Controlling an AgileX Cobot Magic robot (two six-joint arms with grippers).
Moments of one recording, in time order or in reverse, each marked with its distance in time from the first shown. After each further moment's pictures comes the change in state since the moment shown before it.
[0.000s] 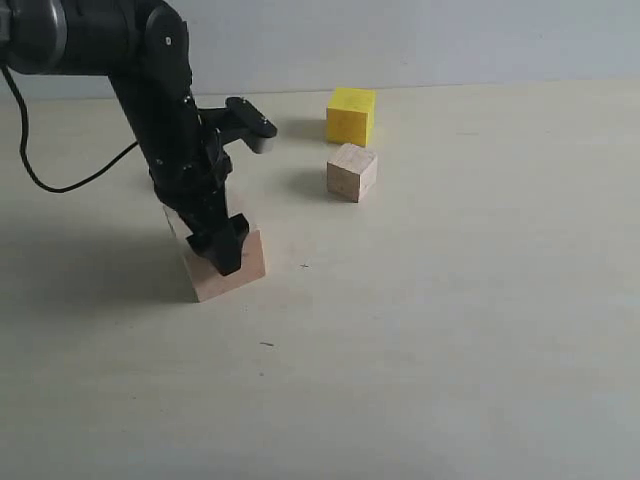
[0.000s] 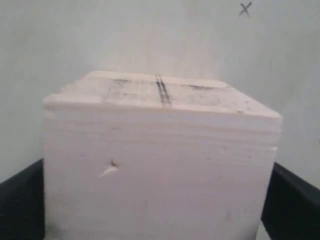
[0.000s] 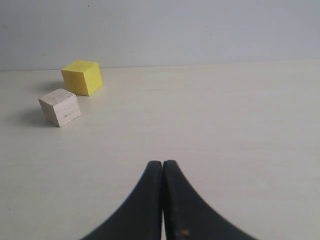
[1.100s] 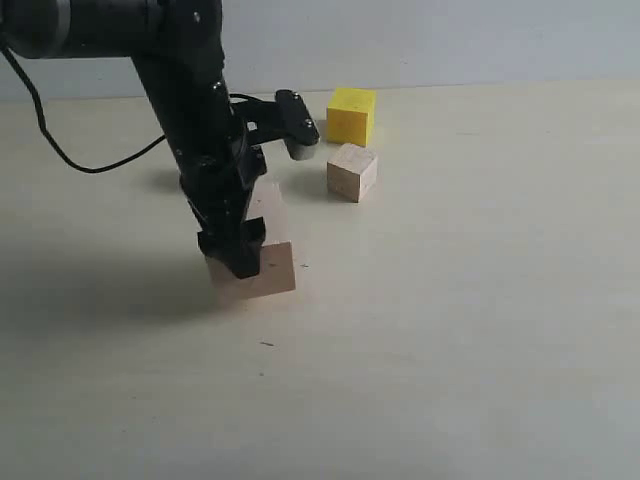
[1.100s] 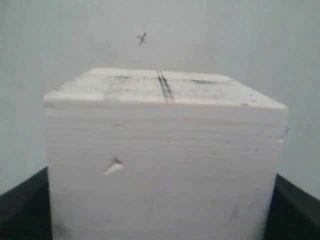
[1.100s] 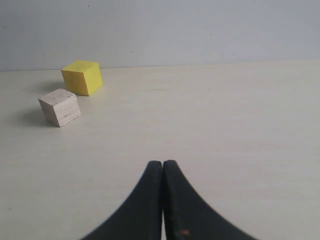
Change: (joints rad) left arm -0.122 -0.083 0.000 0.008 0.058 0.168; right arm 0.000 0.000 0.000 0.000 0.000 0.000
